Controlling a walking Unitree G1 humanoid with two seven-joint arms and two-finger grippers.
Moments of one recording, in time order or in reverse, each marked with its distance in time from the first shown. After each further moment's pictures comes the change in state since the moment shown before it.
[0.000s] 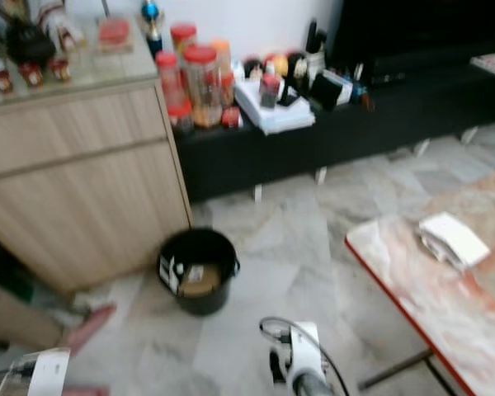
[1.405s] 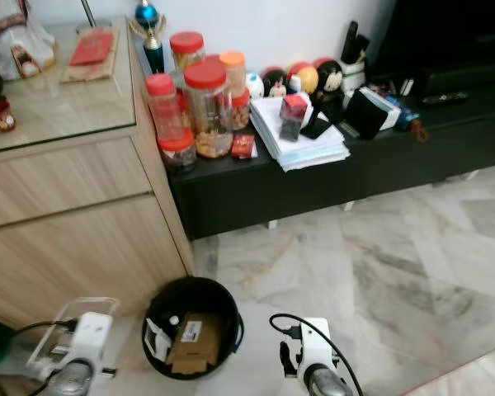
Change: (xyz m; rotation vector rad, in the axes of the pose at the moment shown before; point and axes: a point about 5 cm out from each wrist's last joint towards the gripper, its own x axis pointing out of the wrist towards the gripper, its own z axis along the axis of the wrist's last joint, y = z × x) left arm -0.007 -0.070 0.082 0.194 -0.343 -0.282; right arm 0.004 -0.002 0.023 -0.028 -0.075 0.031
